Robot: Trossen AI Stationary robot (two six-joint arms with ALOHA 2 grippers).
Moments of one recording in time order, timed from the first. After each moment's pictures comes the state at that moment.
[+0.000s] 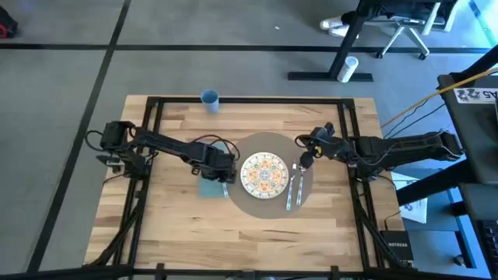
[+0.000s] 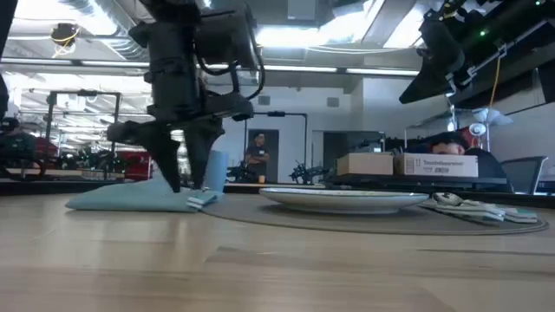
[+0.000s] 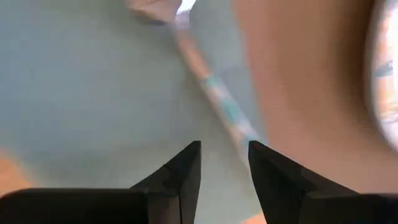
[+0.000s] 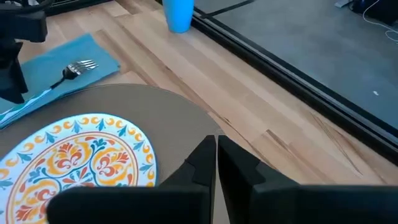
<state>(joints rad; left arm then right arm) -0.02 1.71 1.03 -0.61 0.00 -1.34 0.03 0.85 0.56 -0.37 0.57 0.40</state>
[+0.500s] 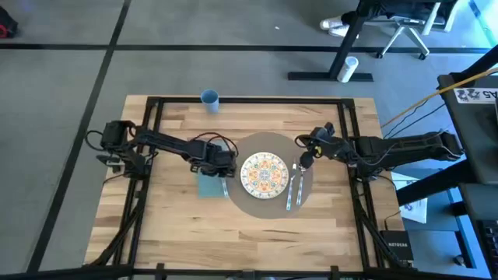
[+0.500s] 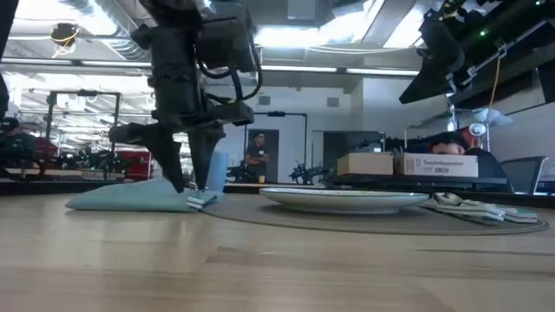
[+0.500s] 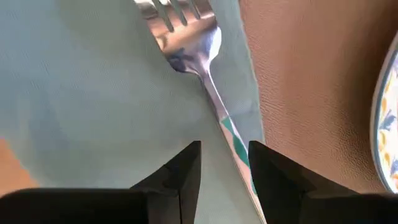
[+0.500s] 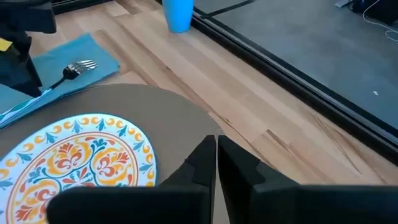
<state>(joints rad) 0.00 1.71 1.02 -0.65 -0.08 -1.37 0.03 0.85 0.56 -0.37 0.57 0.40</state>
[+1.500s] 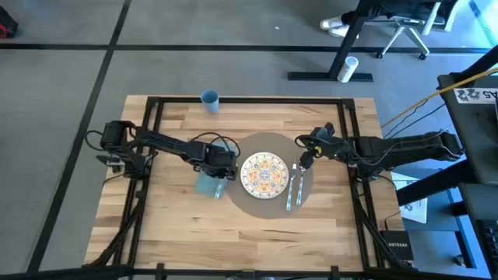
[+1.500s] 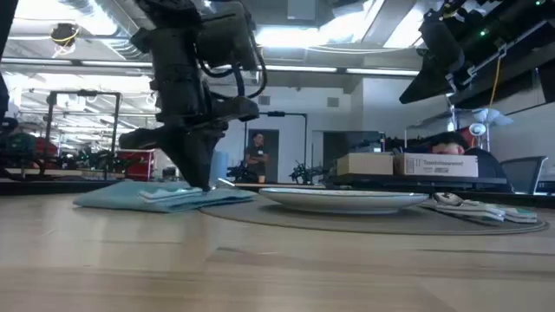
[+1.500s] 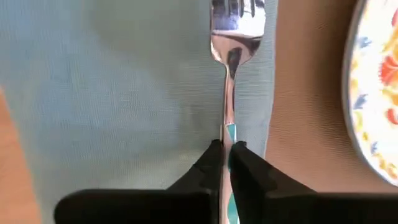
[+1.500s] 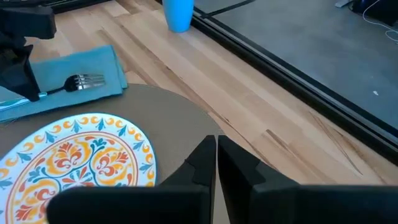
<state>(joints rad) -0.01 1.71 1.01 -0.57 -0.06 -1.25 0.03 0.85 0.56 -0.37 0.57 0.40</state>
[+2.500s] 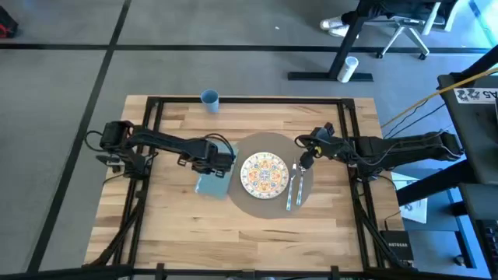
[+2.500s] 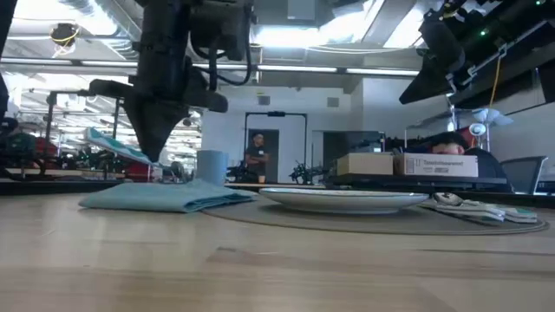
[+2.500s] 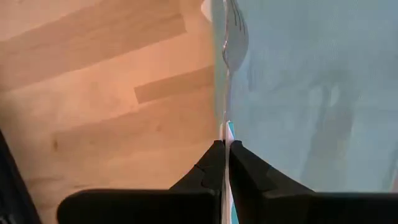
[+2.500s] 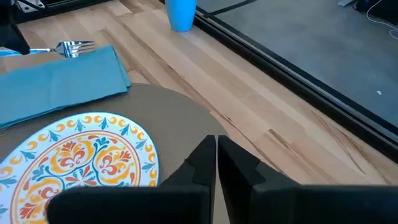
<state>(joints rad) -0.03 1.71 1.19 -1.13 -0.20 -1.35 0.03 0.85 0.56 -0.36 0.56 0.40</state>
